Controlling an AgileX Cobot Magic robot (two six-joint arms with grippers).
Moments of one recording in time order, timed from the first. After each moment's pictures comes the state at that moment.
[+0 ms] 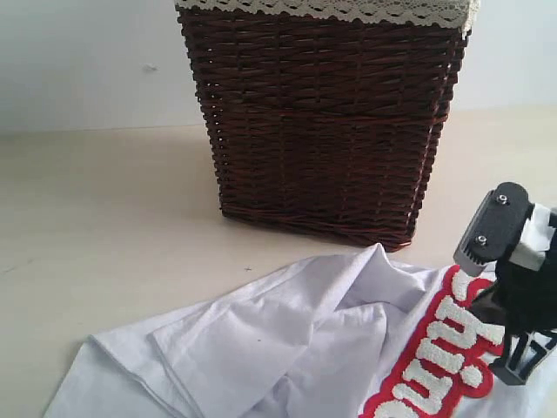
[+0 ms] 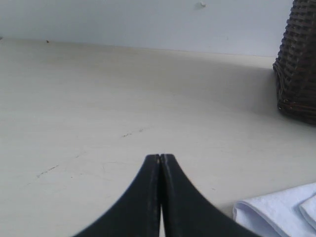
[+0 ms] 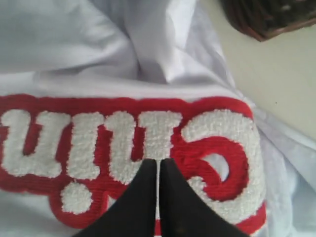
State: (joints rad) left arm 0.06 0.01 0.00 -0.19 0.37 0.08; right arm 0.18 1.36 -0.50 0.48 0.40 -1.15
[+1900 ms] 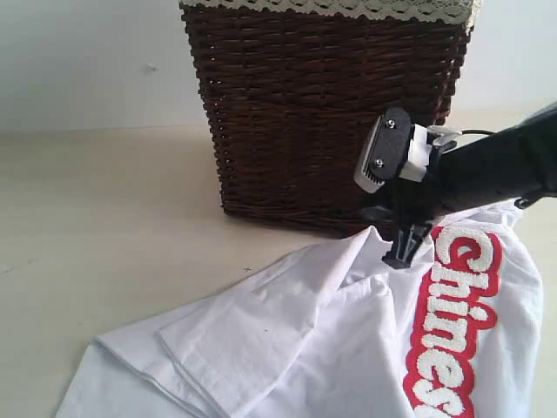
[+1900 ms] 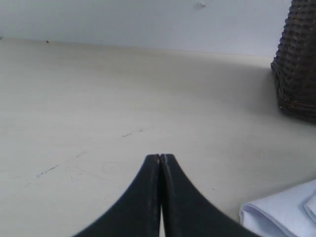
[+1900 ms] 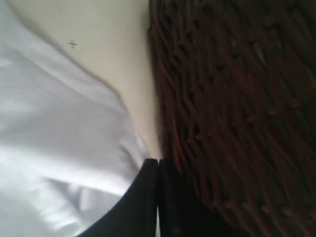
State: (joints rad) left arm 0.06 0.01 0.00 -0.19 0.37 0.08; right arm 0.25 1.74 -0.89 1.25 0.40 -2.10
